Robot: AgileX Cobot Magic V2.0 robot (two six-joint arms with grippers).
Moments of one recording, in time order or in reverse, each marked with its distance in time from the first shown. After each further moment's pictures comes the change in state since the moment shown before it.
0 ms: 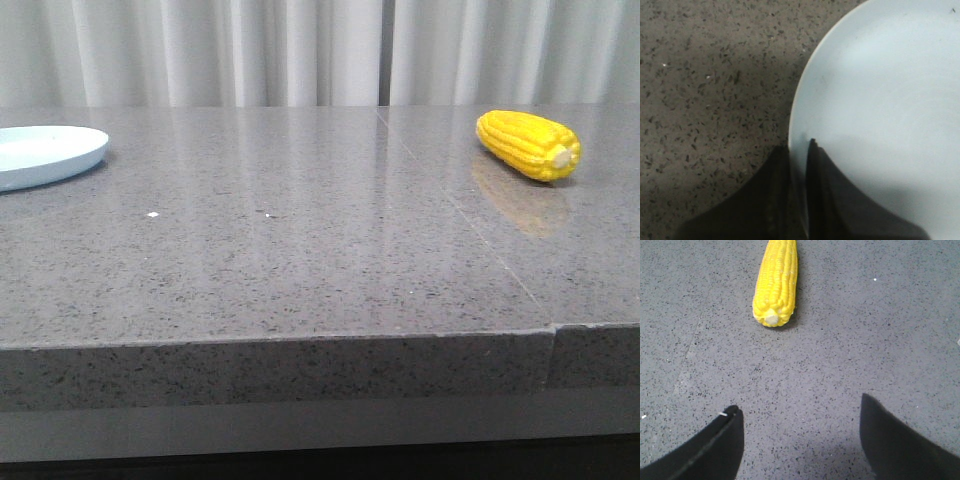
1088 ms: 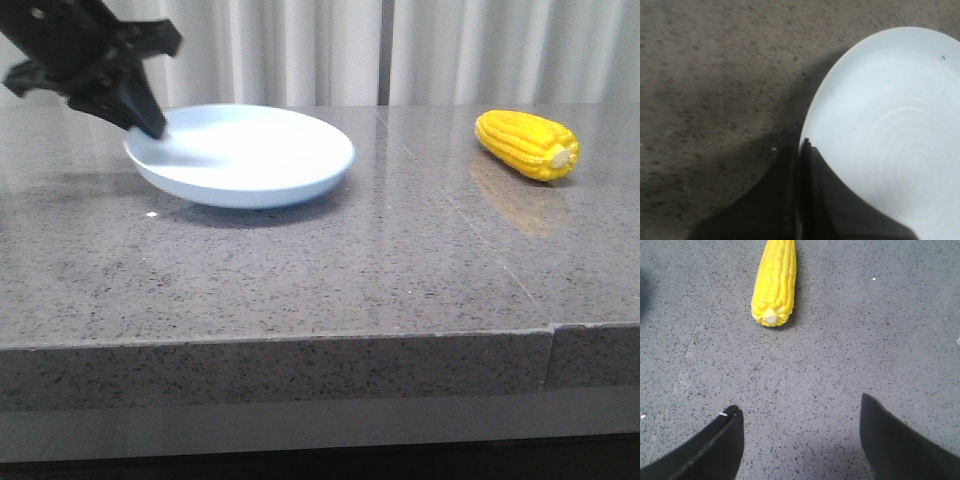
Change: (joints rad) left arm -0.494 -0.052 0.000 -0.158 0.001 0.000; right arm 0.000 0.000 0.000 0.000 0.000 0.005
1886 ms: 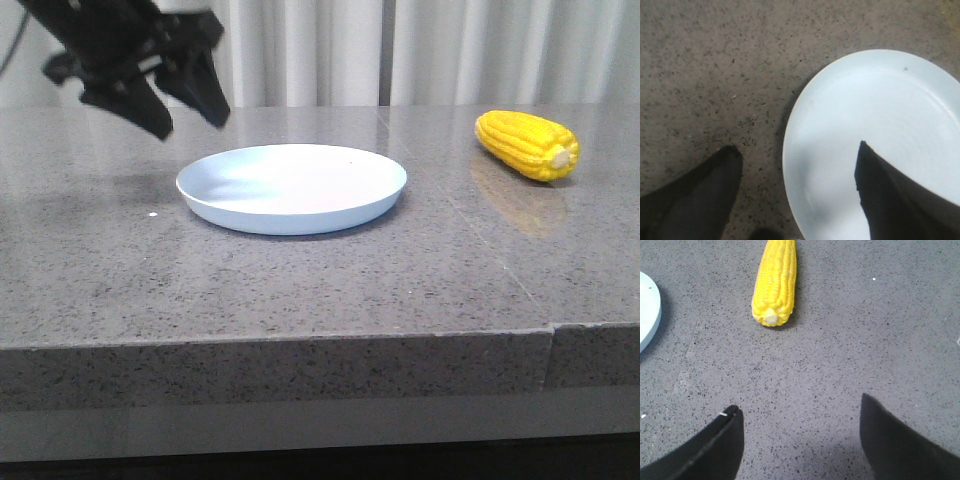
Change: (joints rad) left arm -0.075 -0.071 0.000 0.037 0.020 0.008; right arm 0.000 0.000 0.000 0.000 0.000 -0.005
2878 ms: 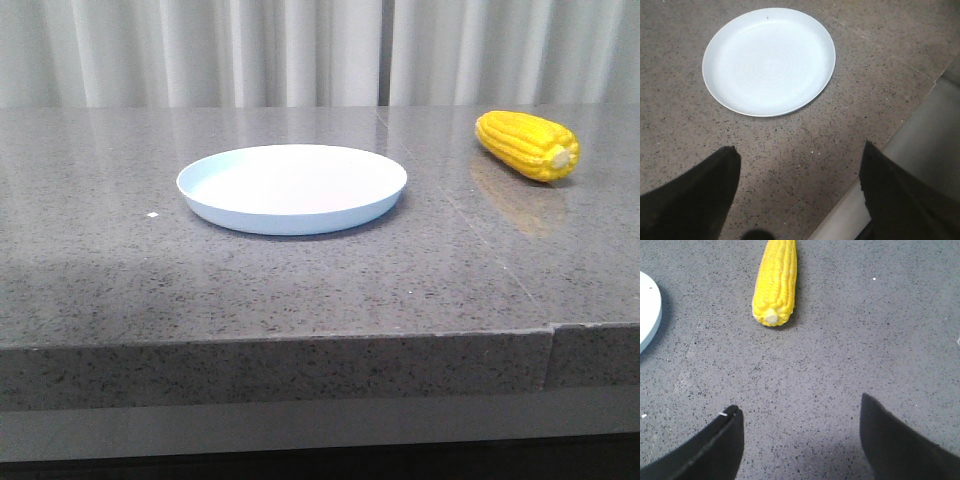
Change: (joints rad) left arm -0.405 -0.752 0.363 0.496 0.165 -0.292; right arm 0.000 0.000 0.000 0.000 0.000 0.005
